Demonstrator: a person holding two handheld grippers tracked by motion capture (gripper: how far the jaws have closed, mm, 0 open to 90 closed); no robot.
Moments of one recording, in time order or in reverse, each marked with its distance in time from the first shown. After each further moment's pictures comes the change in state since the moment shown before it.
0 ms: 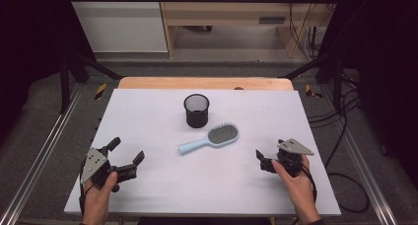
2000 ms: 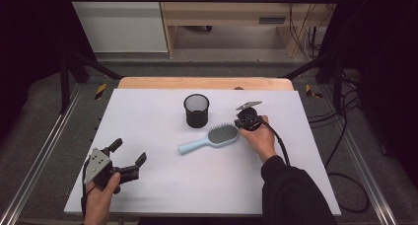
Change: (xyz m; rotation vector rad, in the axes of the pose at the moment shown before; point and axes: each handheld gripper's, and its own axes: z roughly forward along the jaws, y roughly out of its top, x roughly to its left) left arm -0.006 -0.001 0.002 0.036 0.007 0.007; right arm 0.021 0.088 0.140 0.291 0.123 -0.112
